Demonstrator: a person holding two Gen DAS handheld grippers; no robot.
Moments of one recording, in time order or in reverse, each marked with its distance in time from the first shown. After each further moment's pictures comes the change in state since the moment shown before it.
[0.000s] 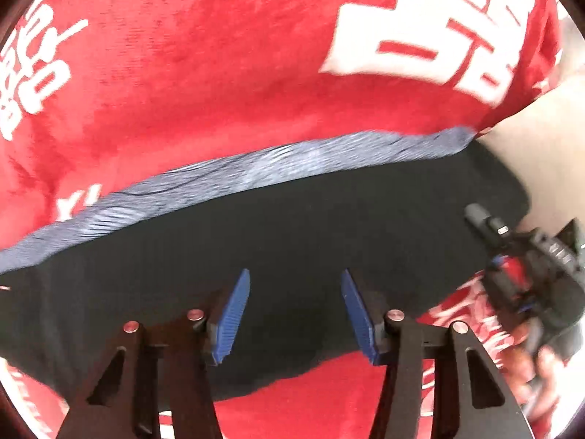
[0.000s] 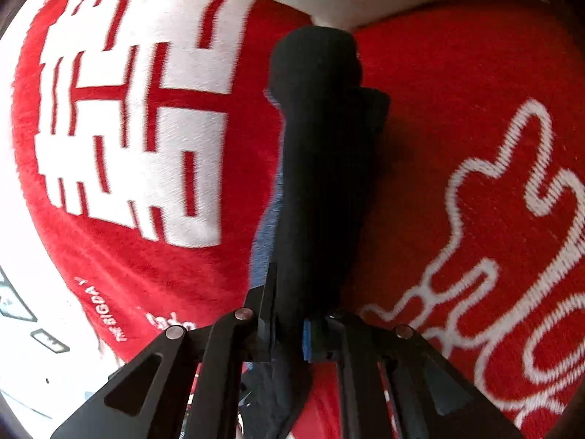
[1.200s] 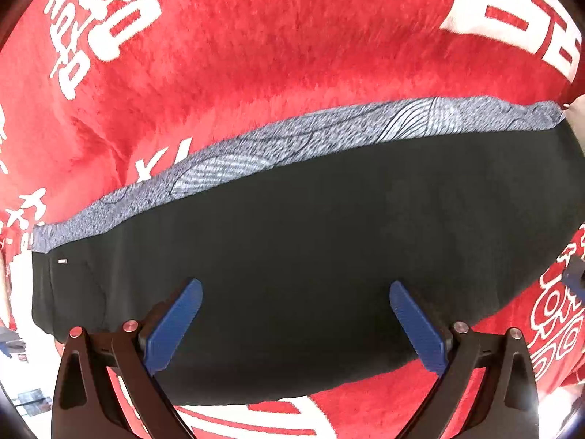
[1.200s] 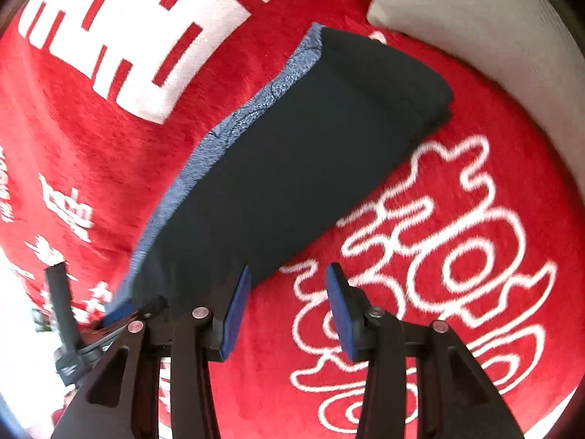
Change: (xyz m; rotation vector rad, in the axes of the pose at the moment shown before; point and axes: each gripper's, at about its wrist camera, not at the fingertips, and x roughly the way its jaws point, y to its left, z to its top) left arm 0.023 0.083 -0.005 -0.009 0.116 0.337; right arm -0.009 0.047 -0.044 -0.357 0.241 -0.482
